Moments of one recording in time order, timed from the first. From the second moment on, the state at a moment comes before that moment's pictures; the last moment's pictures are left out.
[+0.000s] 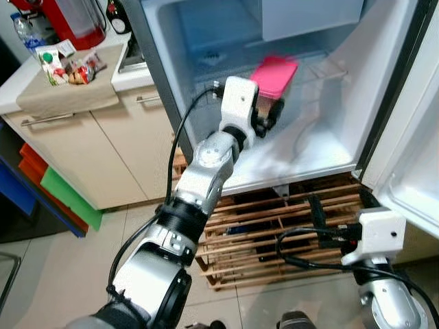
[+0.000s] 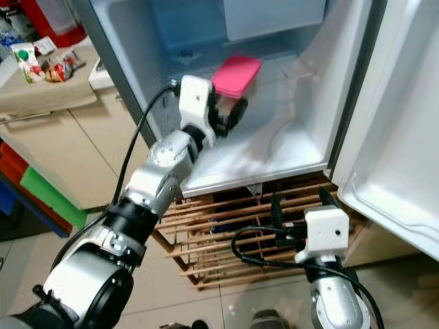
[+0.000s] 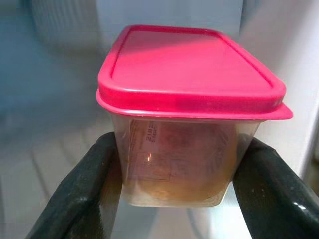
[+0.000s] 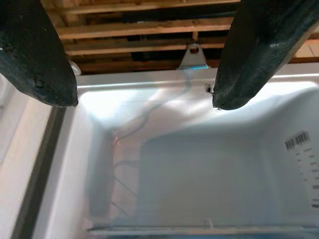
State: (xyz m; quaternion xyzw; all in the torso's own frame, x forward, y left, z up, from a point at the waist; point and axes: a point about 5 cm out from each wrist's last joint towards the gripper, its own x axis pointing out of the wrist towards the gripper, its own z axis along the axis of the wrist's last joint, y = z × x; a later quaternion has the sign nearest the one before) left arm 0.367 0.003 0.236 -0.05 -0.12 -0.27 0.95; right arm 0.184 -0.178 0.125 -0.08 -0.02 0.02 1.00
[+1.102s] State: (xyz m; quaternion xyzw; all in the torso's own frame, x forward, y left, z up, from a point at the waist) left arm 0.340 0.029 0.222 -0.08 -0.07 -0.22 0.97; right arm 0.187 -0.181 0.128 -0.09 -0.02 0.04 1.00
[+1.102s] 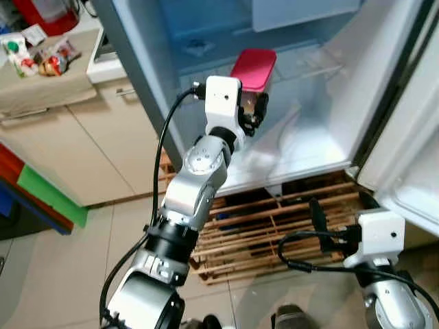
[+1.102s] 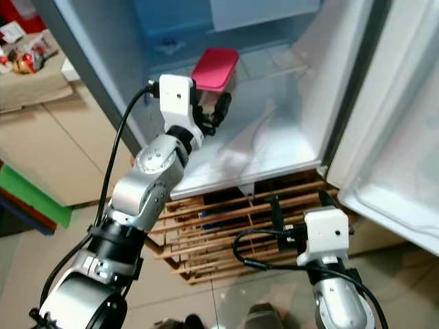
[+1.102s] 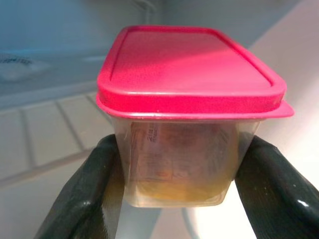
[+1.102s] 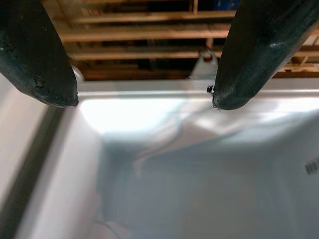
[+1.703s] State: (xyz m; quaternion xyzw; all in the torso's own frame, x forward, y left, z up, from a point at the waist) left arm 0.355 0.026 0.244 -0.07 -0.10 -0.16 0.98; right arm 0.196 -0.176 0.125 -0.08 -0.01 0.05 1.00
